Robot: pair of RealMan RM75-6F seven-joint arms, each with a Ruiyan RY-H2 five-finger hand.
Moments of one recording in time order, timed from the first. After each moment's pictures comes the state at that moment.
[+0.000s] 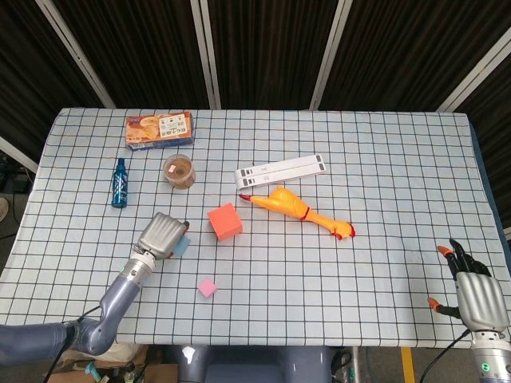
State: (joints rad) left arm -0.76 -1.54 -0.05 -1.55 0.97 1.05 0.82; right arm 0.05 -1.07 0.05 -1.79 -1.35 1.40 -0.18
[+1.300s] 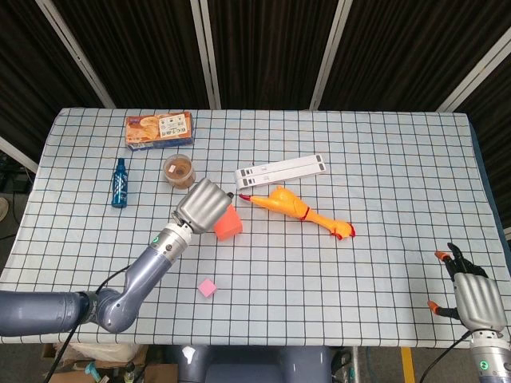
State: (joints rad) left arm -1.07 -1.39 -0.23 -1.78 0.74 0.96 1.12; right arm 0.07 -1.06 0.05 -1.80 -1.30 1.36 -0.21
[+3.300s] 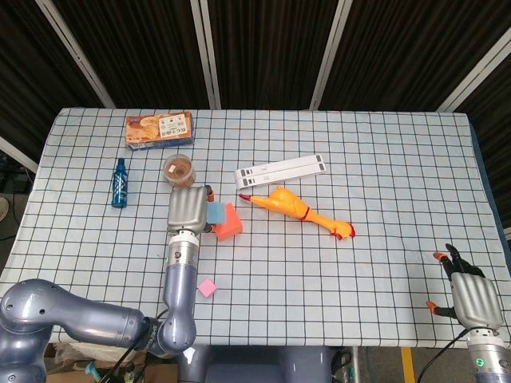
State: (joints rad) left arm -1.16 -1.76 -0.45 -1.77 0.25 1.67 0.97; right arm 0.08 -1.08 0.04 -1.78 -1.27 1.33 -0.23
